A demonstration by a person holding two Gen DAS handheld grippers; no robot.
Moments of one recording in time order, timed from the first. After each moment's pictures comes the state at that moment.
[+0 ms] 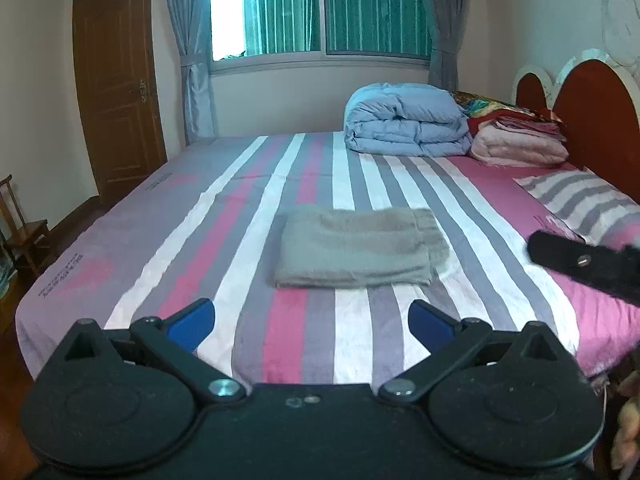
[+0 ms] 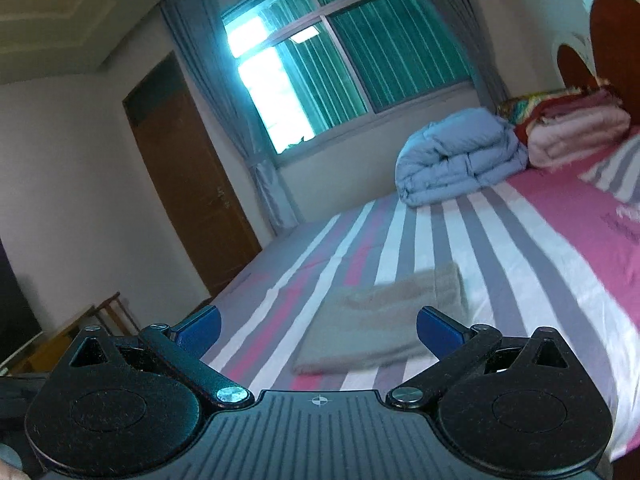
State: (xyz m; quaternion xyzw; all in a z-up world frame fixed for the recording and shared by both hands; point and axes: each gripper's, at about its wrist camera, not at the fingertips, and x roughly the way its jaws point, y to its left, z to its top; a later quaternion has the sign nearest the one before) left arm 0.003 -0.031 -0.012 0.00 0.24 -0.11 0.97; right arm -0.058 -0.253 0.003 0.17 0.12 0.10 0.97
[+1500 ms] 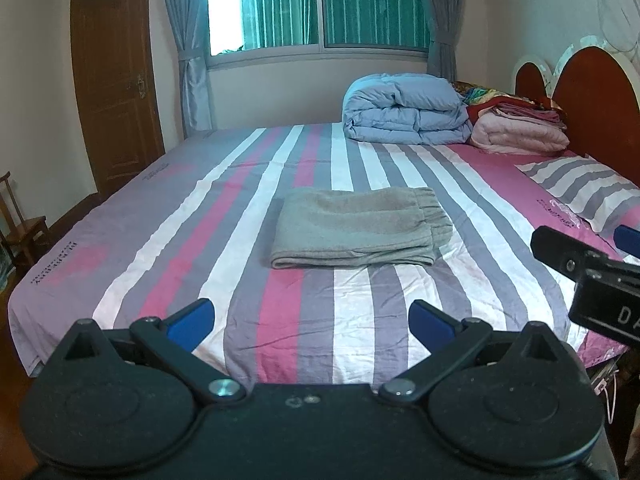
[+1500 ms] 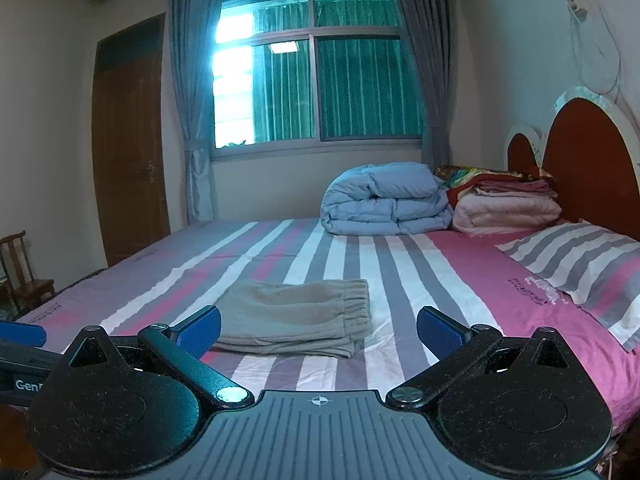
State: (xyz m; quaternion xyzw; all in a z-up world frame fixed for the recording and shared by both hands) left arm 0.007 -0.041 -0.050 0.00 0.24 -0.11 0.97; right arm -0.051 -0.213 -0.059 0.00 0.08 -0.04 1.00
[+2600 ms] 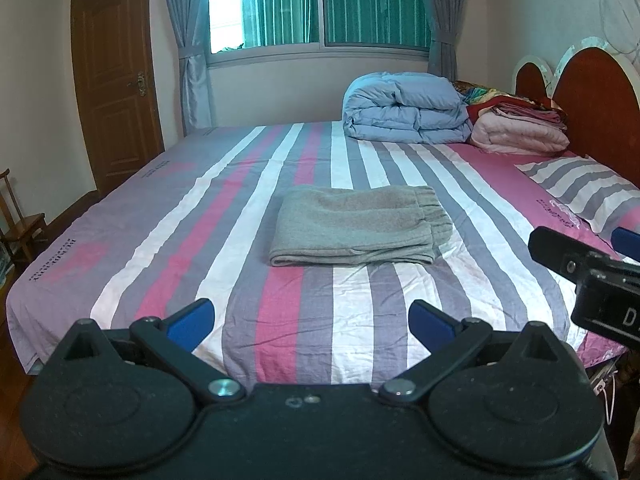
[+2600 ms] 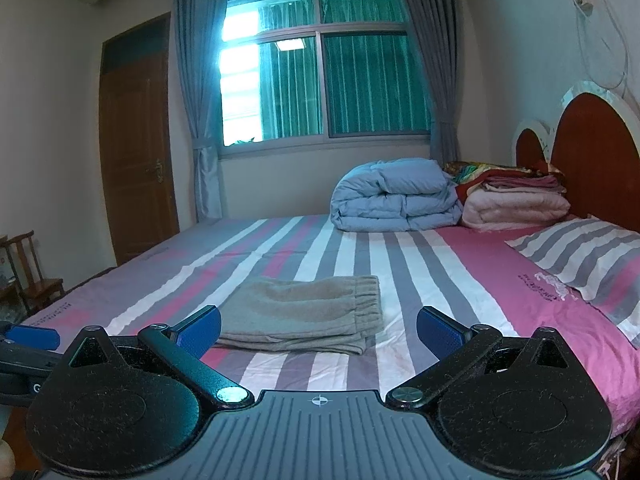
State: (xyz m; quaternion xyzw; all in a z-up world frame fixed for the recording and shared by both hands) left arm 0.011 -0.035 -0.050 0.00 0.24 -0.11 0.96; right arm -0.053 -0.207 -0.059 0.00 0.09 -0.03 1.00
